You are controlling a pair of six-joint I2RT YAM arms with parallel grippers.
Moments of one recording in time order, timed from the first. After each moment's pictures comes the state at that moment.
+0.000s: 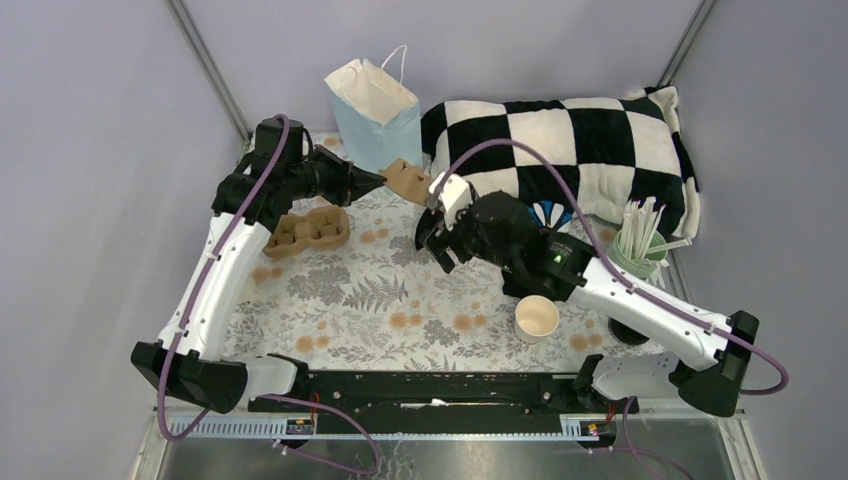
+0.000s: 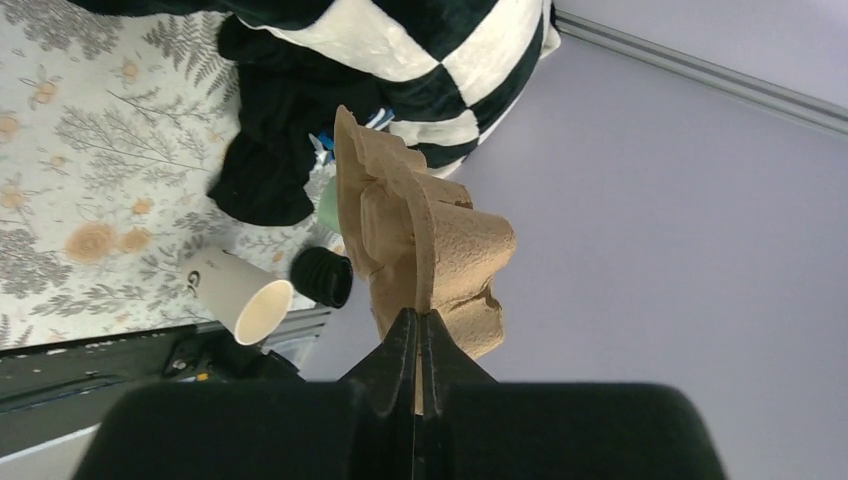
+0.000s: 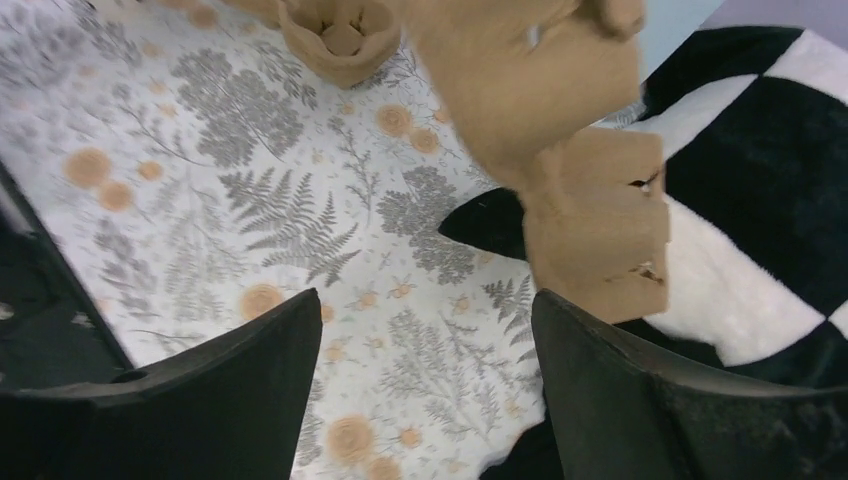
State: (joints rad) left arm -0.28 1.28 1.52 -0.84 0.44 -1.41; right arm 0.99 1.25 1.32 -0.49 0.15 -0.06
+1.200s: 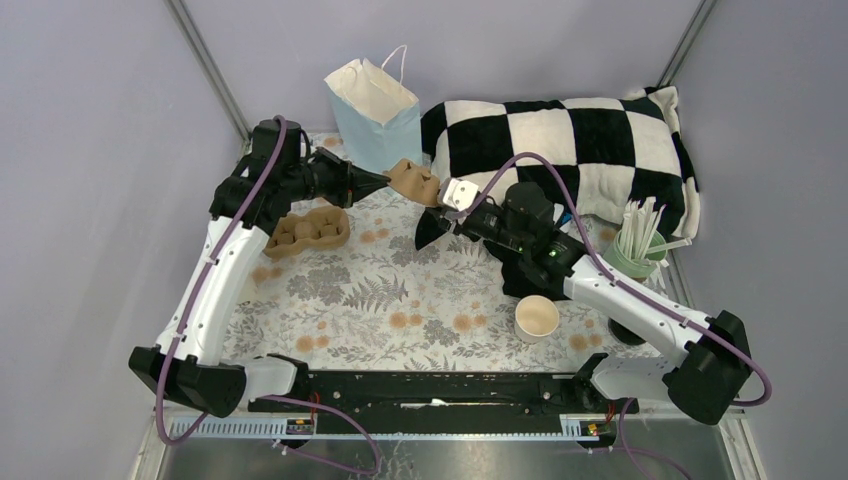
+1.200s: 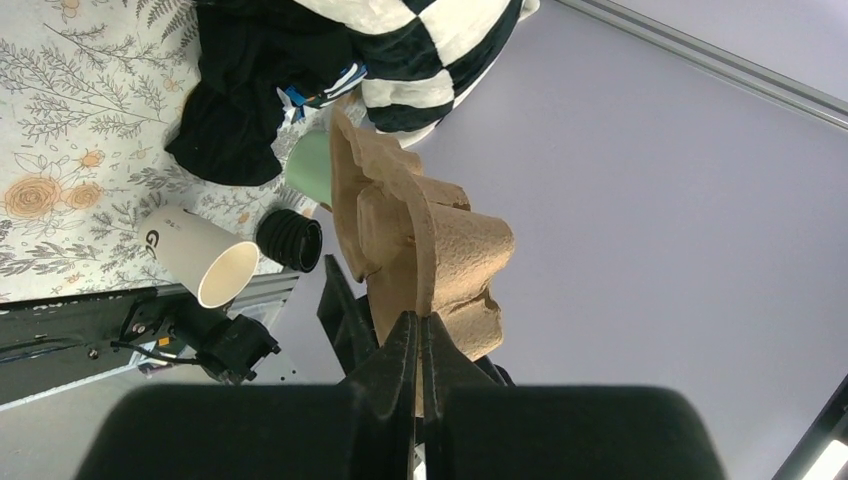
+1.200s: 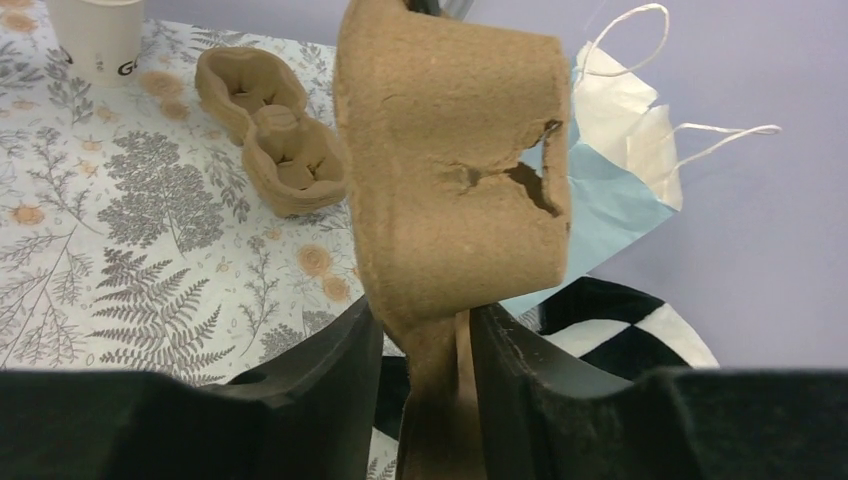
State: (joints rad) left arm -0.28 1.26 1.51 -0.81 0.53 -1.51; right arm 0.76 1.24 0.99 0.17 -0.30 -0.50
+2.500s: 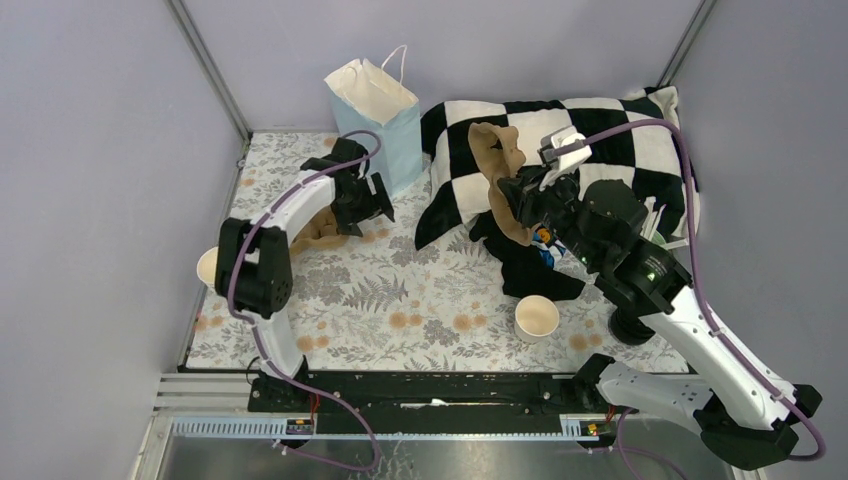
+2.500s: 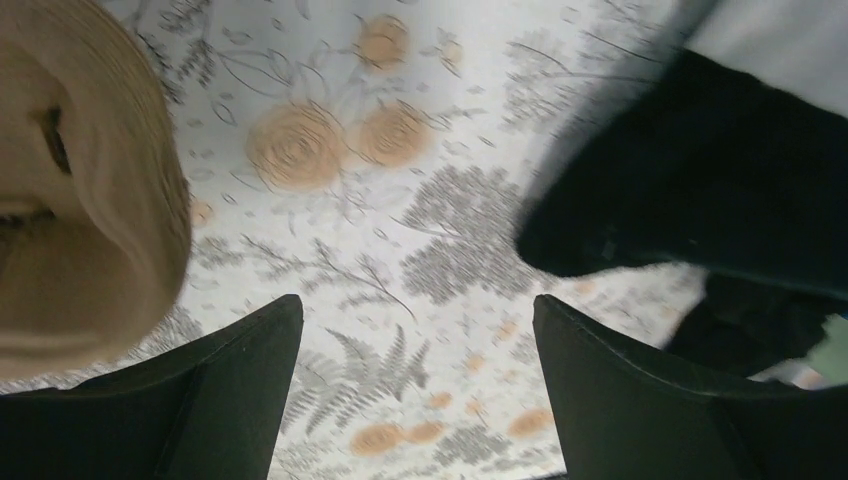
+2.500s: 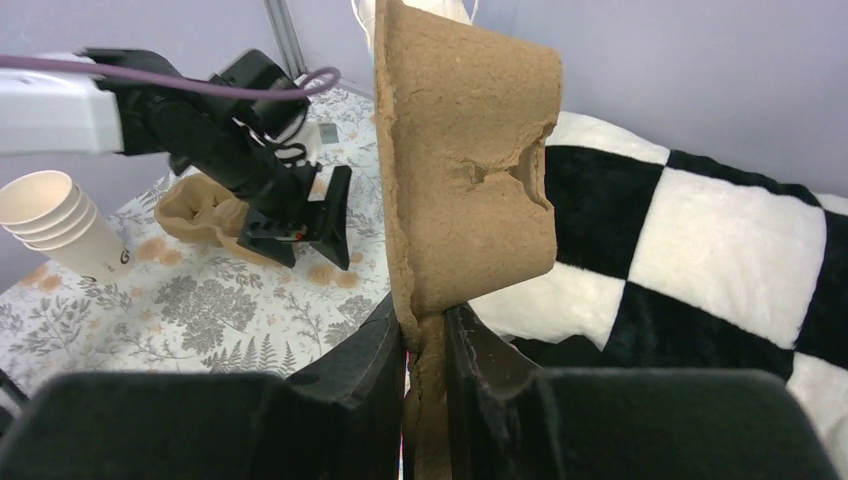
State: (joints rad) left arm -0.28 1.81 1.46 -0.80 0.17 -0.67; right arm 0.76 0.96 1.25 -0.36 0.19 0.03
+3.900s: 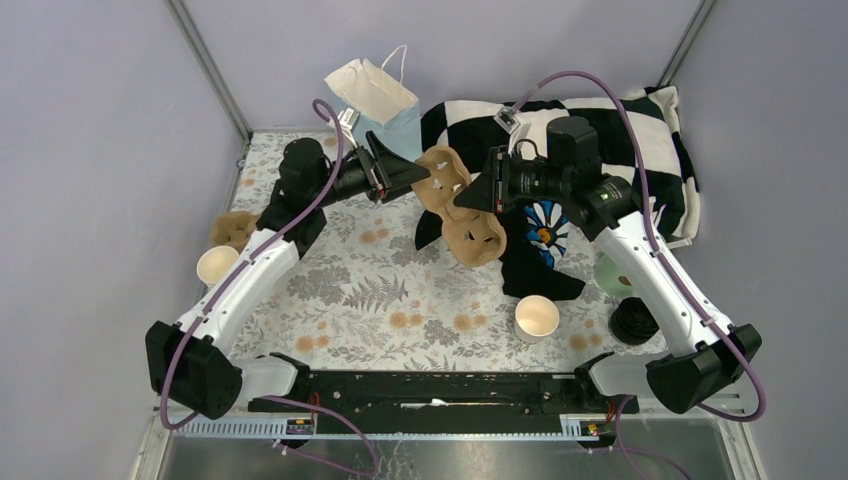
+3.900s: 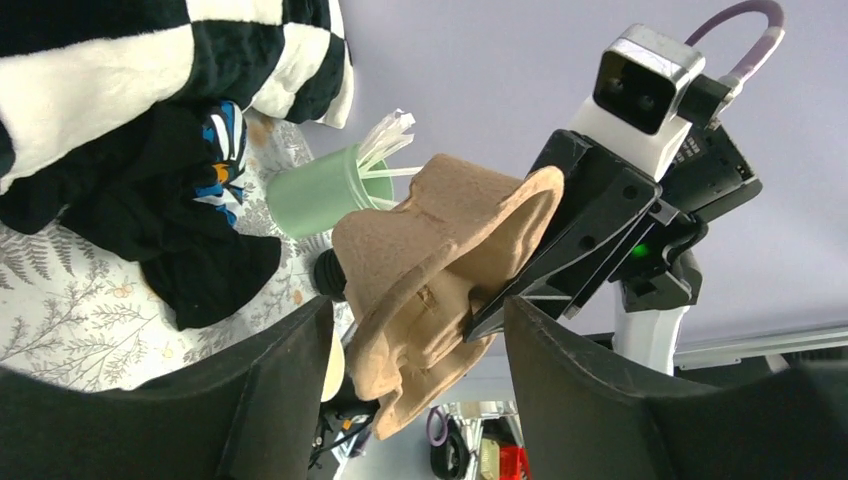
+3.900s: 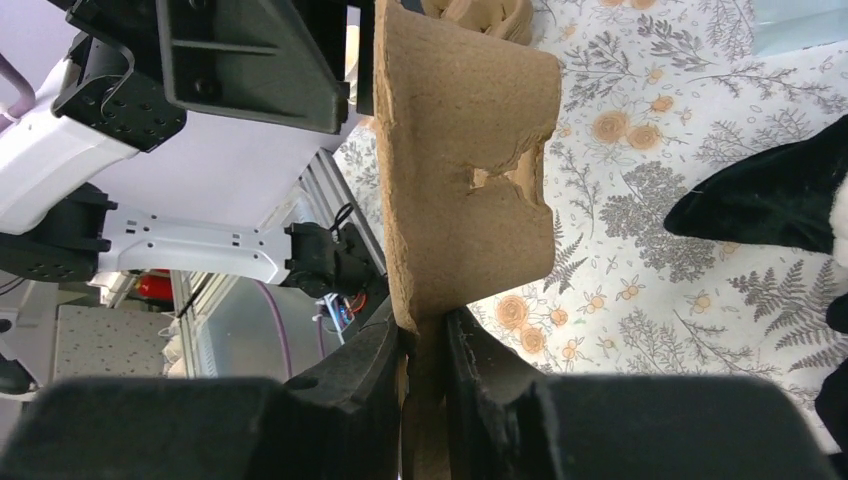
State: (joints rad) left arm -0.38 1.26 1.12 0.12 0.72 -1.12; right arm 0.47 1.32 1.45 -0.54 -0.71 0.40
